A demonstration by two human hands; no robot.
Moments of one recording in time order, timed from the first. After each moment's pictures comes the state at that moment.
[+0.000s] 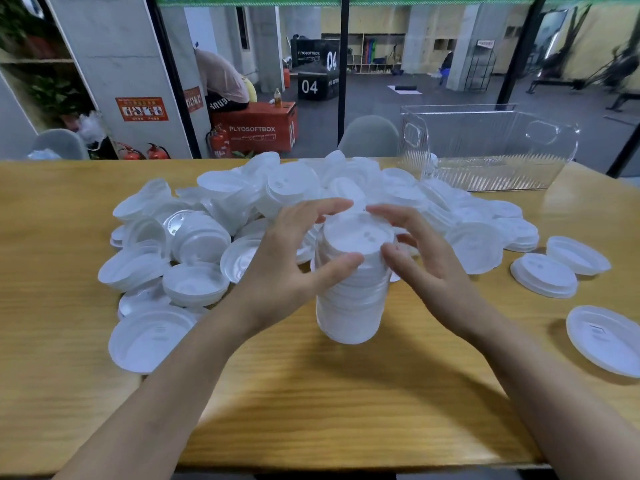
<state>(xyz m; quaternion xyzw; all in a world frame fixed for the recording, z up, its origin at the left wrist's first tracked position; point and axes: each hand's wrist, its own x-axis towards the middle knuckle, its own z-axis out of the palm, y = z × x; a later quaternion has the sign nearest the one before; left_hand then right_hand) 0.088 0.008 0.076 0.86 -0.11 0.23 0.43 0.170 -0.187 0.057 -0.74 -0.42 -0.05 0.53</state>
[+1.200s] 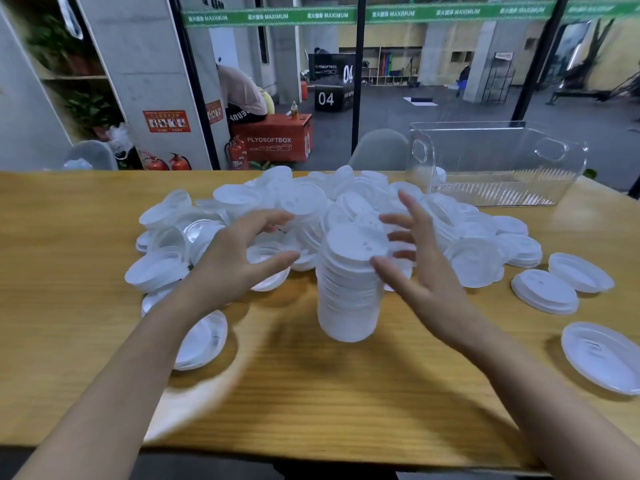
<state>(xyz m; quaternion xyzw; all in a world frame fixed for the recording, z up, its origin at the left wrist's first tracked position) 0.079 0.065 0.085 0.90 -0.03 0.23 0.36 0.169 -0.187 0.059 -0.73 -0.42 -0.10 0.53</state>
